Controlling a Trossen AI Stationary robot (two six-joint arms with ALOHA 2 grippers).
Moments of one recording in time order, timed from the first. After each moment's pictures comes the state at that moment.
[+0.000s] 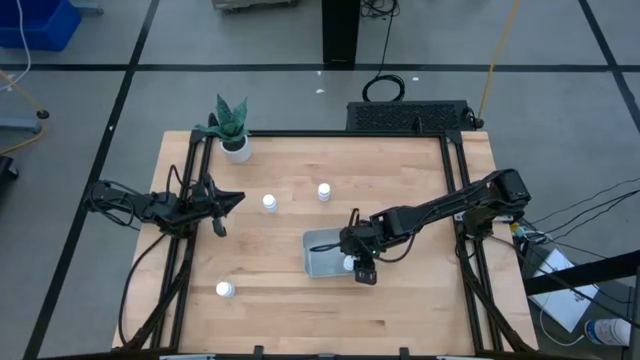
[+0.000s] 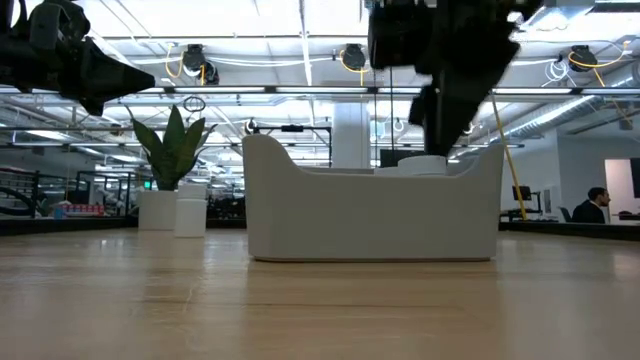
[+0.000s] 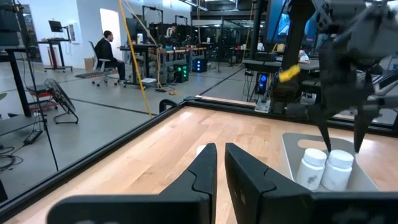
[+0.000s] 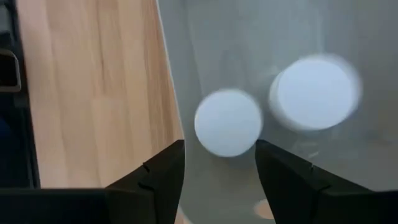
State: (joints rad) left arm -0.28 0.04 0.09 -0.03 -0.60 -0.04; right arm 0.23 1.71 1.20 -0.66 -0.16 0.41
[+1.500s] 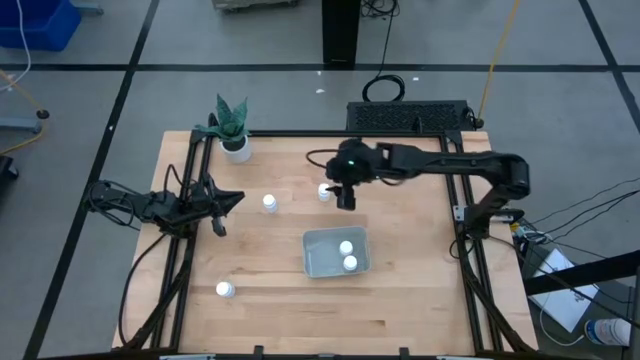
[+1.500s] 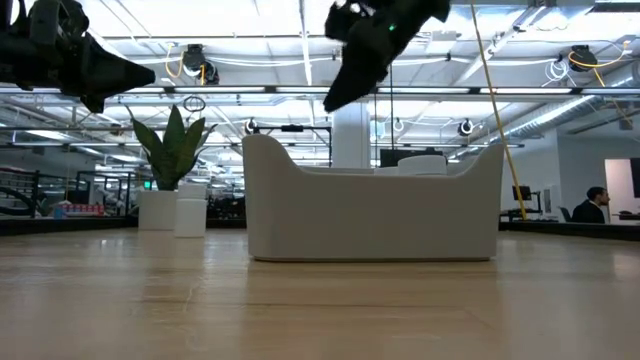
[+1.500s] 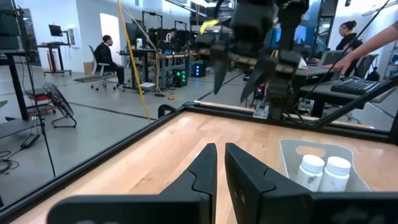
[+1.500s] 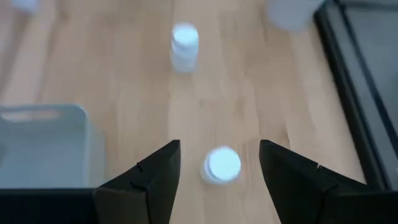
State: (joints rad) left arm -0.28 0.04 0.09 0.00 -0.60 -0.03; right arm -0.20 1.65 1.38 -0.52 -0.02 -0.19
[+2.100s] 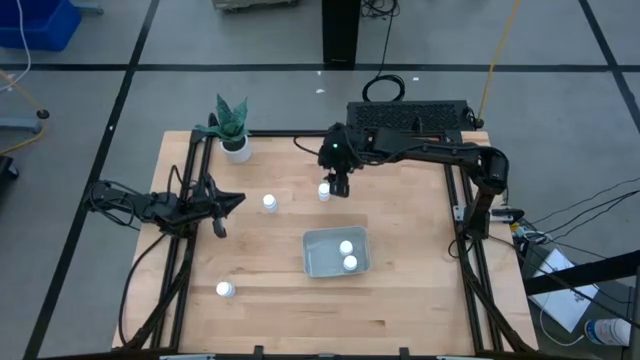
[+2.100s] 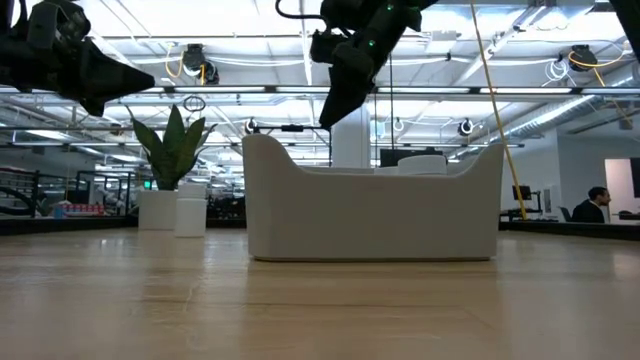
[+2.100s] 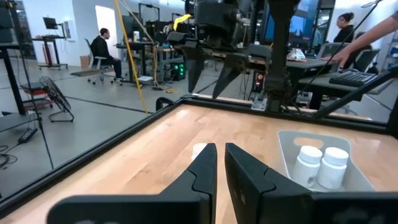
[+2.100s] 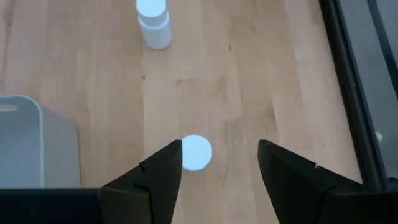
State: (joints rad) left arm -0.28 0.04 0.09 -0.04 -0.59 -0.05; right arm -0.29 1.82 1.60 -0.73 -0.06 -0.21
